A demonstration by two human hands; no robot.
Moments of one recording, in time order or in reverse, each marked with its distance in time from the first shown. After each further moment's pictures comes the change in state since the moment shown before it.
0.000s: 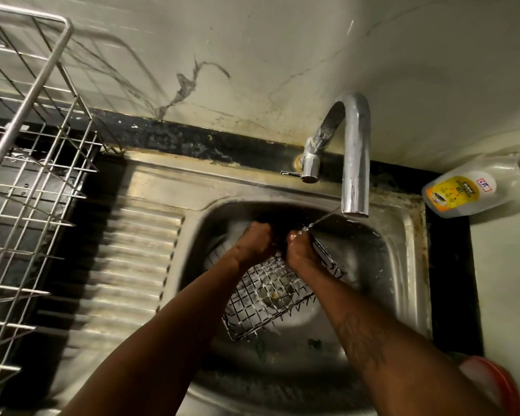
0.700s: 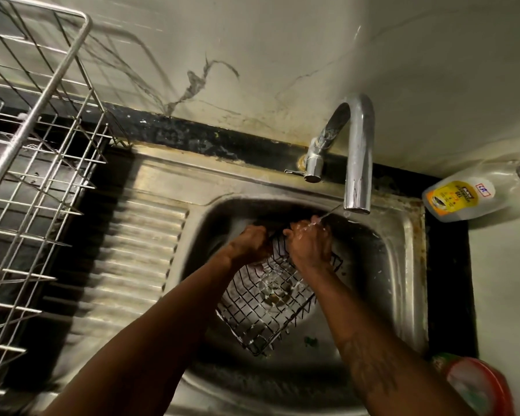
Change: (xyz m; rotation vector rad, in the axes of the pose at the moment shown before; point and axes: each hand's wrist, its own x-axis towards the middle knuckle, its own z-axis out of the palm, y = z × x) left_hand -0.021 -0.009 -0.012 -0.010 -0.107 -0.041; right_hand -0.009 -0.007 -0.026 -0.713 0.295 -0.515
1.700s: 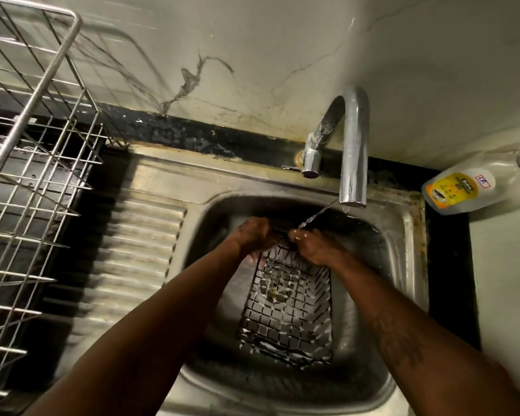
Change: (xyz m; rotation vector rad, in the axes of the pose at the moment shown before) left_hand 0.000 0.028 -0.018 -0.091 -0.051 -0.135; right_hand 0.024 0.040 0.001 -0.103 -0.643 -0.233
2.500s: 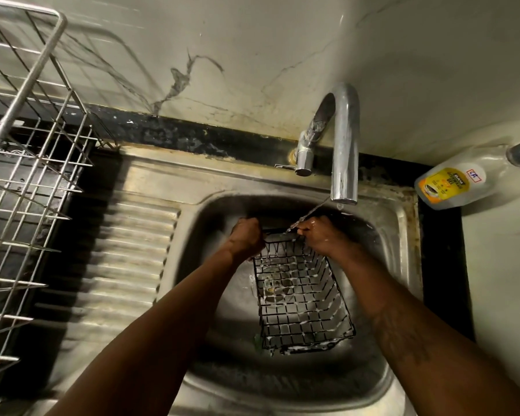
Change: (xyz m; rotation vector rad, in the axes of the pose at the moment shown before) left_hand 0.004 -0.011 0.012 -0.025 0.134 -0.081; right_hand -0.008 0.013 -0.018 0.281 0.158 0.094
